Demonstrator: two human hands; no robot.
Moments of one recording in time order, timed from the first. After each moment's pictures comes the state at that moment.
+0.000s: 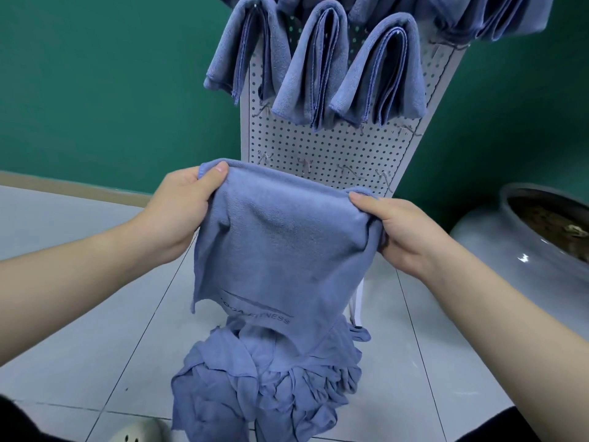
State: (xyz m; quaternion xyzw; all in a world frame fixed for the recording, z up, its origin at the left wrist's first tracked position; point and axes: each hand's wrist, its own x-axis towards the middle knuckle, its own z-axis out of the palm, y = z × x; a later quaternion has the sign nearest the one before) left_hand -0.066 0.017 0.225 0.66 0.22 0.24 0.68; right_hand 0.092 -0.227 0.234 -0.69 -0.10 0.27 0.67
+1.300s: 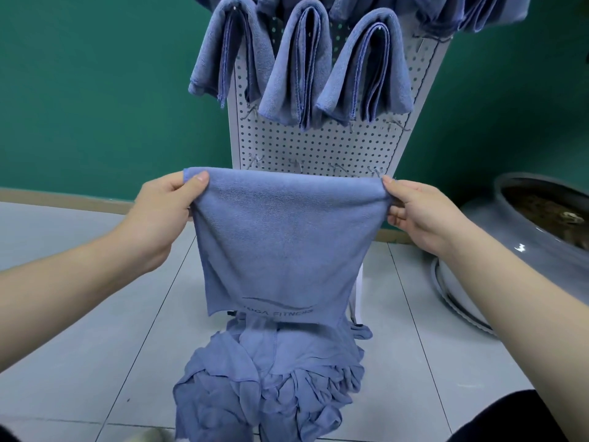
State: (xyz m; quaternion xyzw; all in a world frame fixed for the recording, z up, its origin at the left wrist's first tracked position) left_hand -0.066 0.027 0.218 0.71 0.23 0.27 0.61; right_hand 0.148 -0.255 0.227 -0.73 -0.14 0.17 0.64
